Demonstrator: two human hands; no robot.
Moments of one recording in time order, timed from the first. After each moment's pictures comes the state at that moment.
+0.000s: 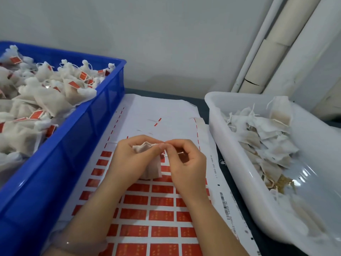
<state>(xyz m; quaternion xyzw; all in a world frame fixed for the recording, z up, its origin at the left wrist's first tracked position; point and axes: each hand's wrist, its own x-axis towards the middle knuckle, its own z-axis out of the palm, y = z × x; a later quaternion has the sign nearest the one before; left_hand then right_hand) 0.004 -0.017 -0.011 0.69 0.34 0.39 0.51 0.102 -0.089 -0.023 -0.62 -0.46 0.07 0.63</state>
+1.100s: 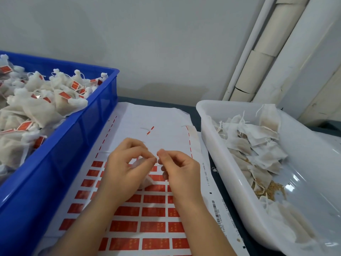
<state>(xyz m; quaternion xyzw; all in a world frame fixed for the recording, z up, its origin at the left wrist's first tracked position) 0.005 -0.022 -0.011 0.77 0.30 0.44 0.35 0.106 -0.090 -0.013 -0.62 -0.33 0.25 0.66</state>
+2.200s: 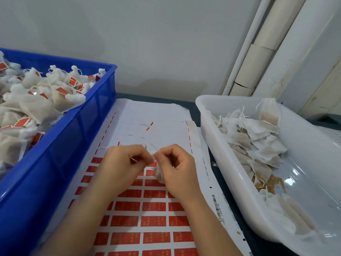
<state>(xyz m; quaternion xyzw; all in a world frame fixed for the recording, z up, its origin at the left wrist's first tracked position) -0.004 -0.013 -0.007 0.84 0.31 0.32 0.32 0.114 -0.092 -0.025 -0.61 -0.46 0.21 0.61</state>
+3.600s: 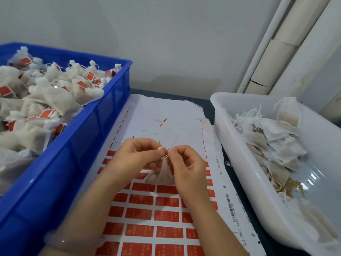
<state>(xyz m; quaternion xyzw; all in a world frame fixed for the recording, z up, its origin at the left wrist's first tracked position) -0.010 -0.004 -0.007 0.68 0.28 0.27 0.63 0.095 -0.094 -0.025 -0.60 -0.42 0.22 0.64</state>
